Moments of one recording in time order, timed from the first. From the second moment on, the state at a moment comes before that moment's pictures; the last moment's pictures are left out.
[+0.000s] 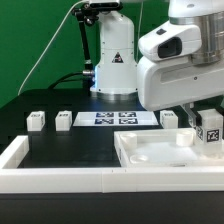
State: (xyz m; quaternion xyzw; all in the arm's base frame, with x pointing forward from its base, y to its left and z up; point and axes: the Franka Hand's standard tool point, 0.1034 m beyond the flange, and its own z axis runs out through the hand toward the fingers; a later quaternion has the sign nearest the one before) arm 0.617 0.110 0.087 -0.99 -0.06 0.06 0.09
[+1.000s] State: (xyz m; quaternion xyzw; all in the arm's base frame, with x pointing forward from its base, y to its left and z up) arm 0.617 0.120 0.087 -0.89 0.45 0.06 0.05
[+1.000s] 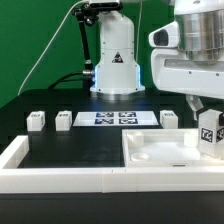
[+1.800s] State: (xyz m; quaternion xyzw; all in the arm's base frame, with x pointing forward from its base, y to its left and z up) arm 0.616 0.126 0.085 -0.87 0.48 0.07 0.06
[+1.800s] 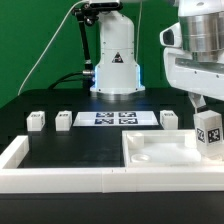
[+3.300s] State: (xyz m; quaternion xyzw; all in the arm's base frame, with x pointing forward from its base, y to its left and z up) arm 0.617 0.112 0.083 -1.00 -0.04 0.02 0.09
